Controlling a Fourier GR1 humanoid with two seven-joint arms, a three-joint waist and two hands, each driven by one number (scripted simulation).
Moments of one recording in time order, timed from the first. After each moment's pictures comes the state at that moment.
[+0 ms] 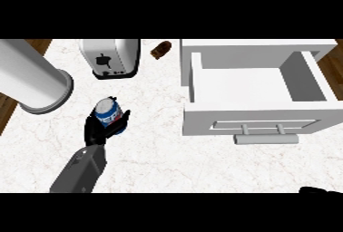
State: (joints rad) left arm -0.53 0.08 0.22 -0.40 0.25 0.23 -0.63; right arm 0.14 -0.07 -0.27 -2.22 -0.10 0.11 0.24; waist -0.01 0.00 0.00
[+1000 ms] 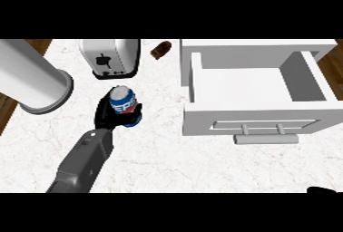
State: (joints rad) left arm -0.68 0.08 0.19 -0.31 0.21 0.01 -0.69; right arm 0.11 -0.08 -0.30 -2.26 -0.09 0.09 0.29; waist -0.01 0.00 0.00
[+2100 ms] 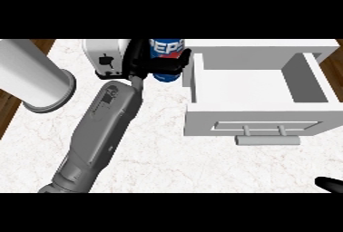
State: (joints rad) left arm -0.90 0.00 -0.05 -0.92 0.19 0.23 -0.02; right arm 0.06 -0.12 -0.34 -2.23 -0.09 0.09 0.32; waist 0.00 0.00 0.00
